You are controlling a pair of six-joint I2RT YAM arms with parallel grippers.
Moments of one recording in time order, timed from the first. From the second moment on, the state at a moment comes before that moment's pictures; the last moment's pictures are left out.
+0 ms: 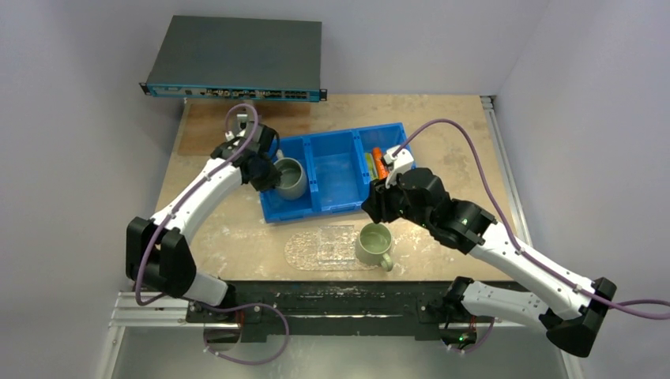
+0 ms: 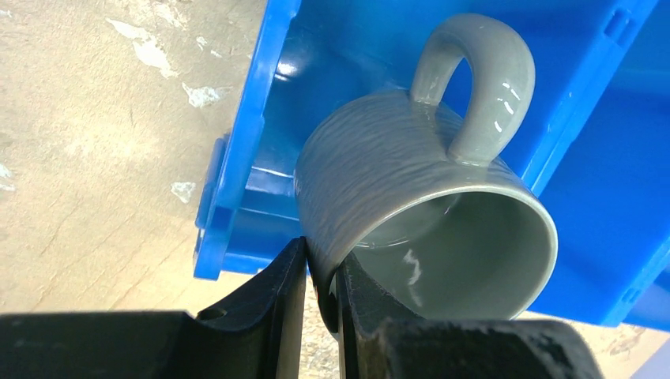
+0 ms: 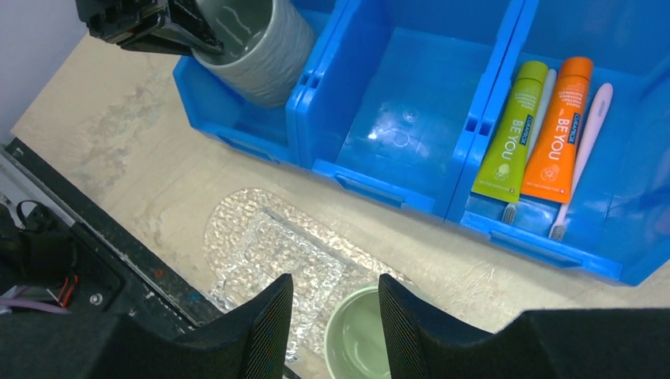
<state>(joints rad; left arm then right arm) -0.36 1.48 1.22 -0.83 -0.17 -0.94 0.87 0.97 0.99 -0.54 0.14 0.35</state>
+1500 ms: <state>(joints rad) -0.69 0.89 0.80 -1.11 -0.20 -1.11 0.87 0.99 1.02 -0.56 0.17 0.35</state>
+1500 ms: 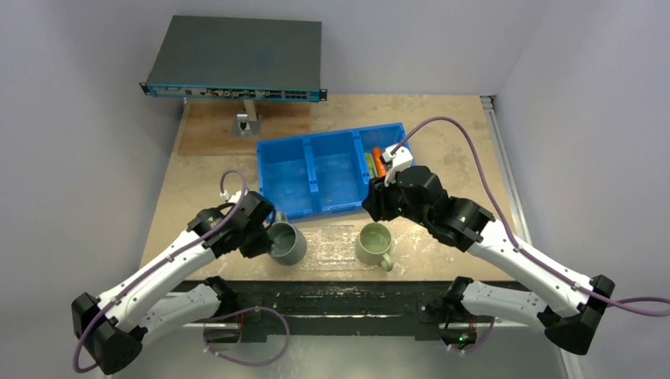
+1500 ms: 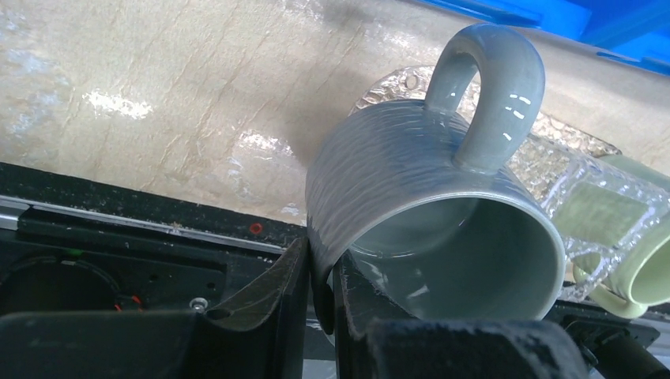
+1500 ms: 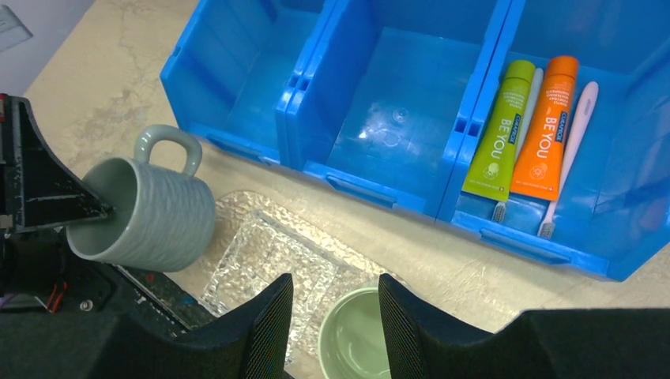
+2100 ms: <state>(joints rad) -0.74 1.04 0.80 -1.04 -0.23 -1.22 0.87 1.01 1.01 -0.56 0.17 0.35</state>
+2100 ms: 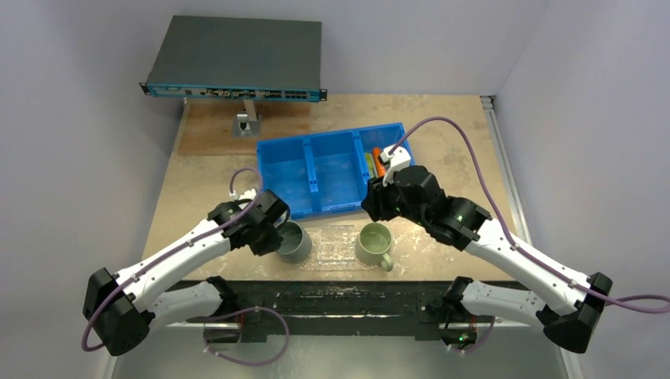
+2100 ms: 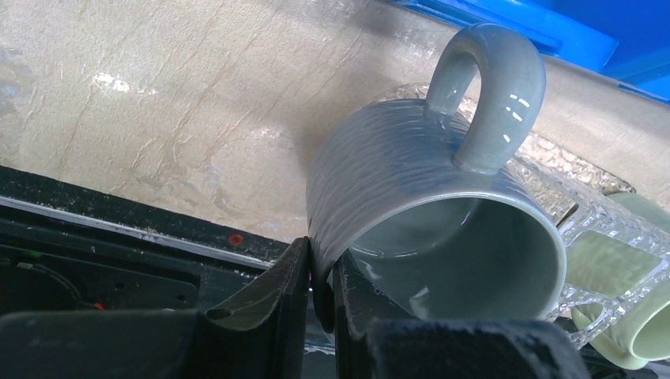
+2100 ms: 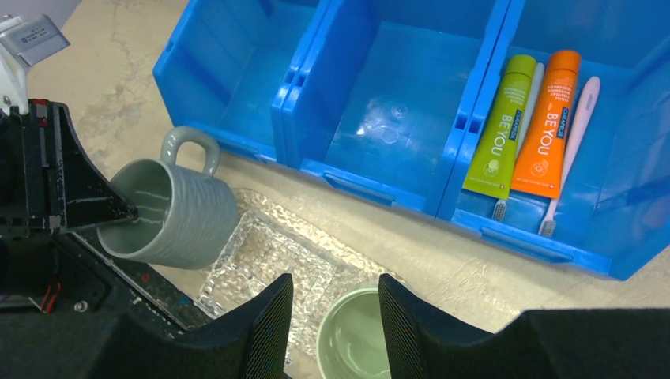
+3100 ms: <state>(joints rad) -0.76 1.19 0.80 -0.95 -0.21 -1.23 0.87 1.03 1.00 -0.55 0.17 0.35</state>
